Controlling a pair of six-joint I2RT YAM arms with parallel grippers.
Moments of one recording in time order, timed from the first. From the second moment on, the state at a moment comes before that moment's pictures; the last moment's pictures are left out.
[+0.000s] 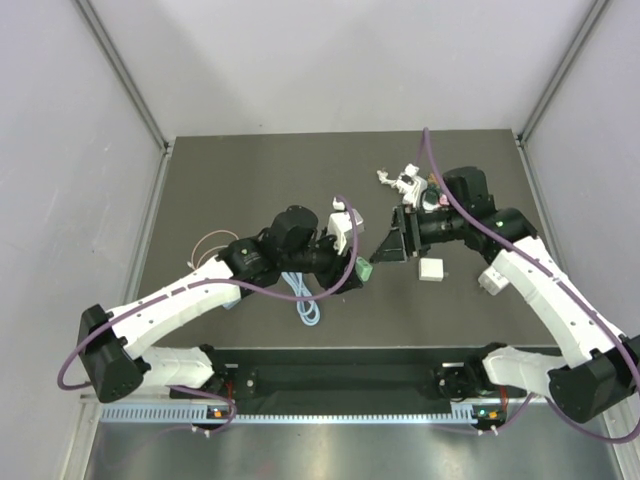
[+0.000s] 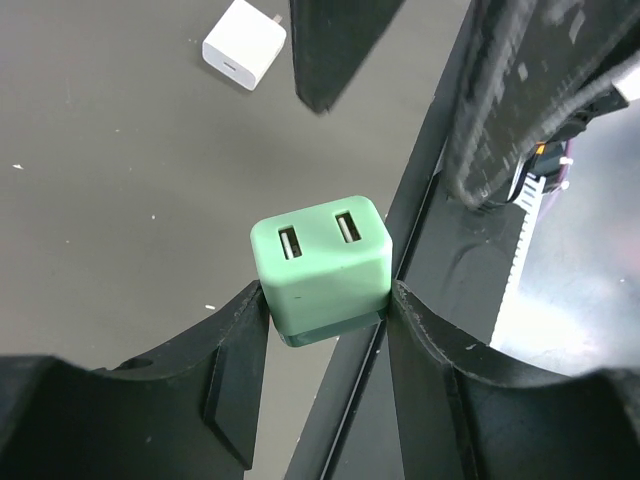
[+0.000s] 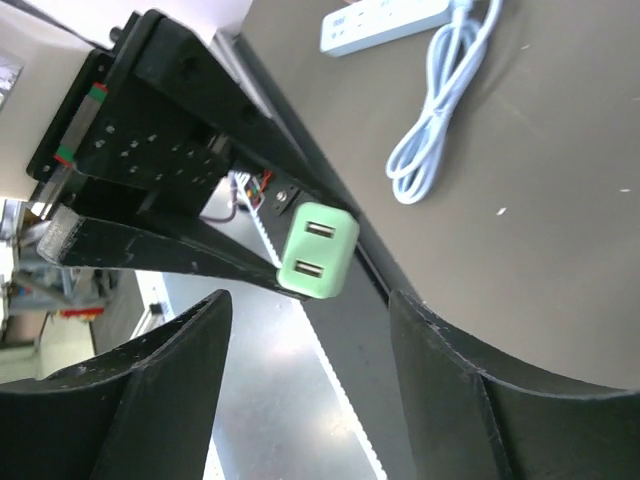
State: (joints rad) left arm -0.91 1.24 1.08 -0.37 0.38 -0.14; right arm 0.43 1.15 1.17 -0.73 -0.85 0.31
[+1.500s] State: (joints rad) left arm -0.97 1.25 1.13 -0.49 0.23 -0.07; right arm 0.56 1.31 1.16 -0.73 -0.59 0.21
